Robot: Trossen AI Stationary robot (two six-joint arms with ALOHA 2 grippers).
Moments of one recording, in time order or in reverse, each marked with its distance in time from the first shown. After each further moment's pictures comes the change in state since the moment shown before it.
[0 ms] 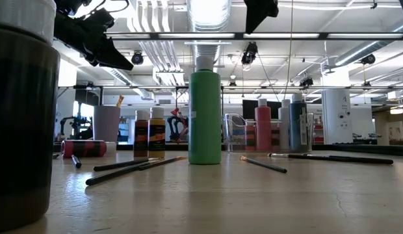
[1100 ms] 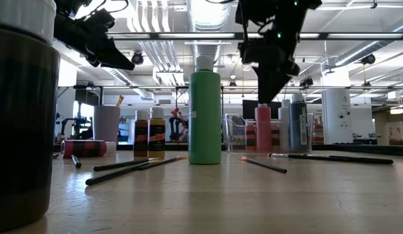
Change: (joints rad) left arm 0.000 0.006 -0.017 0.047 0.000 -0.002; right arm 0.145 -0.183 -0.960 0.664 0.066 0.298
